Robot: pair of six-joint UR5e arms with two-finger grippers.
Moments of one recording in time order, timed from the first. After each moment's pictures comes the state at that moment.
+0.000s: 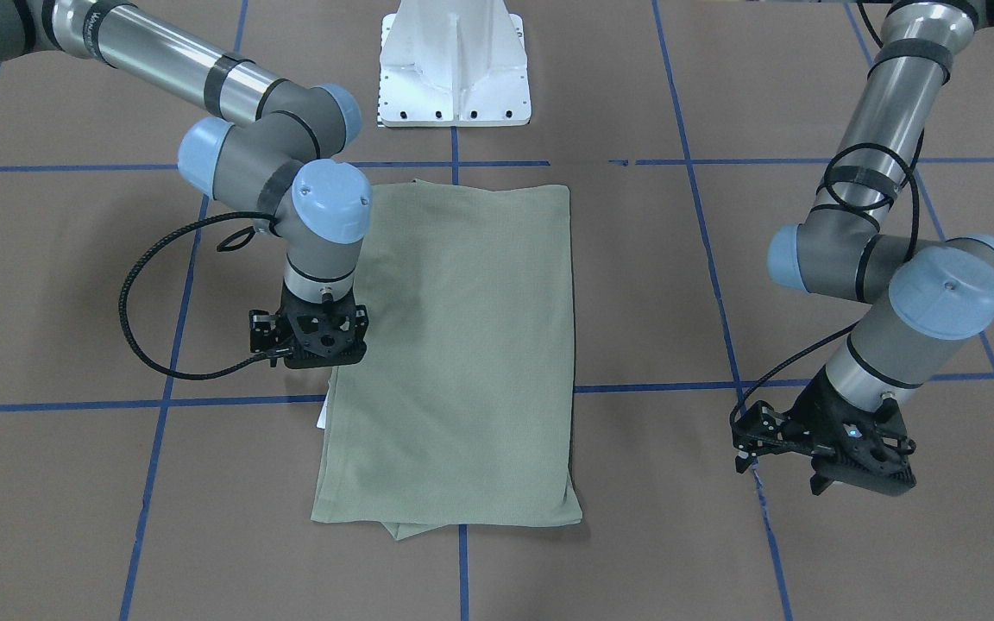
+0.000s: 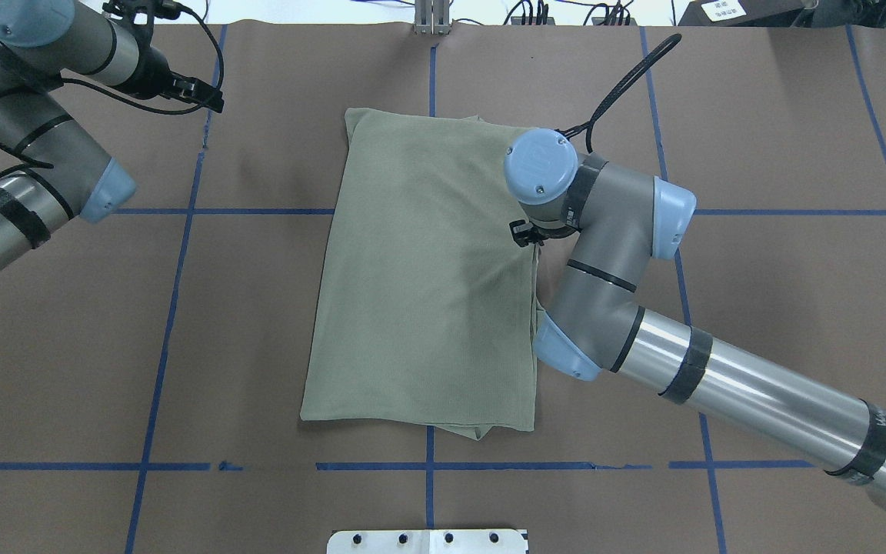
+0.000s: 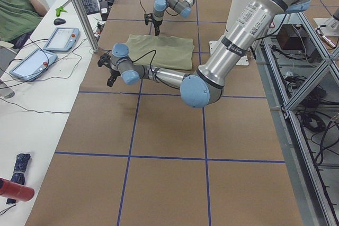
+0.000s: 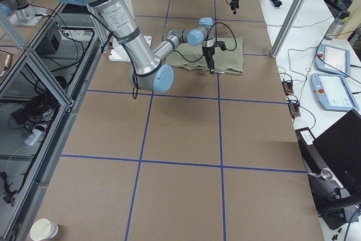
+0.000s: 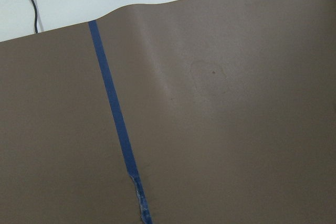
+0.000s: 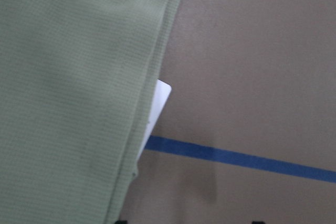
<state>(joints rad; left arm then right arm) -1.01 -2.20 -1.10 -2.35 -2.04 -0.65 0.62 -0.89 1.46 -1.67 1.66 0.83</state>
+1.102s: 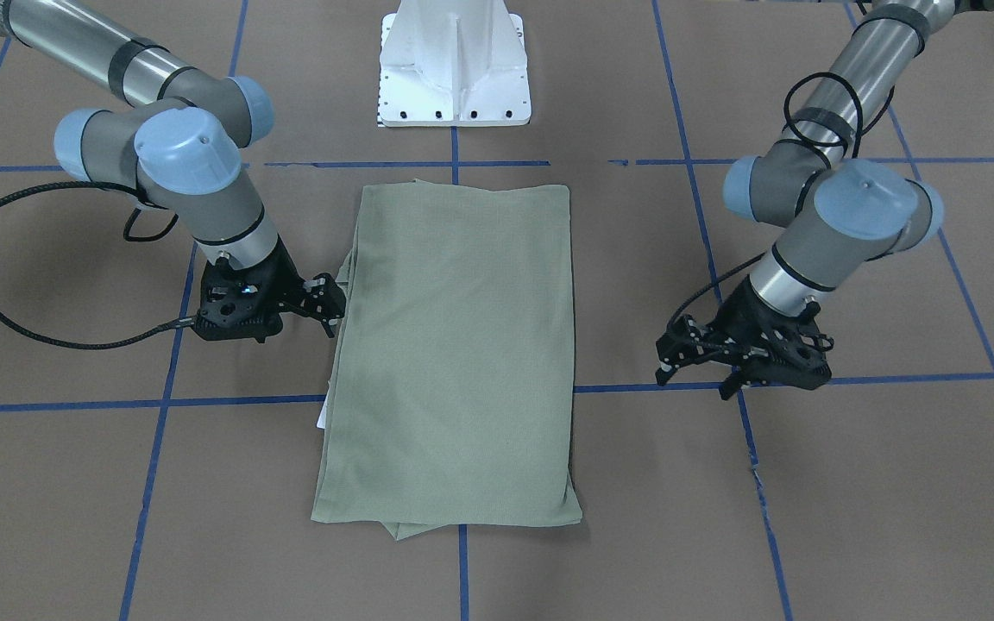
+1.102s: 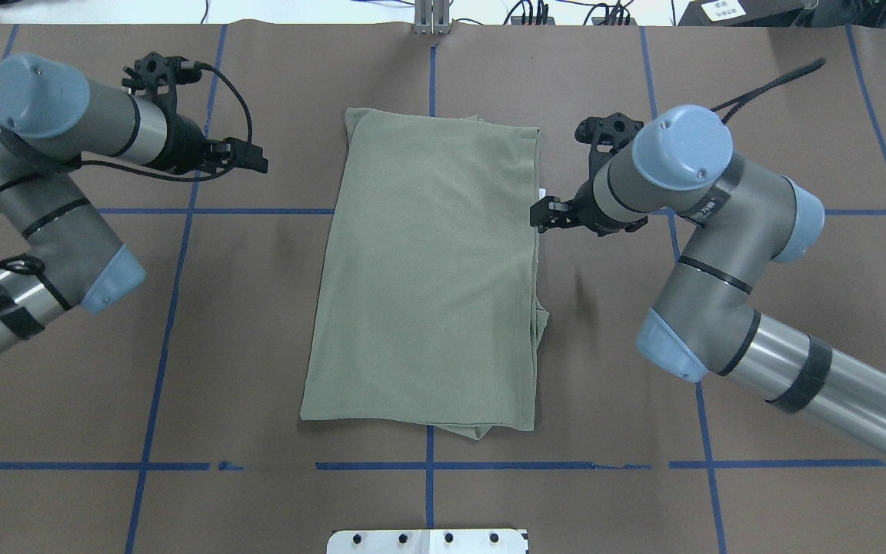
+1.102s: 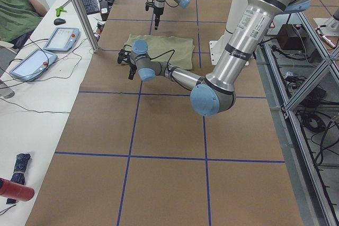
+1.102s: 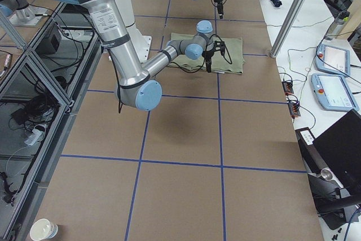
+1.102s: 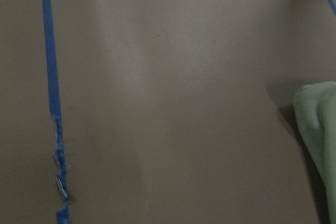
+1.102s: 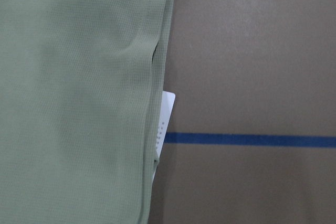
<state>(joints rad) -0.84 -1.99 -1.47 -2.38 -2.03 -1.08 0.68 -1.13 1.66 -1.19 1.91 1.22</state>
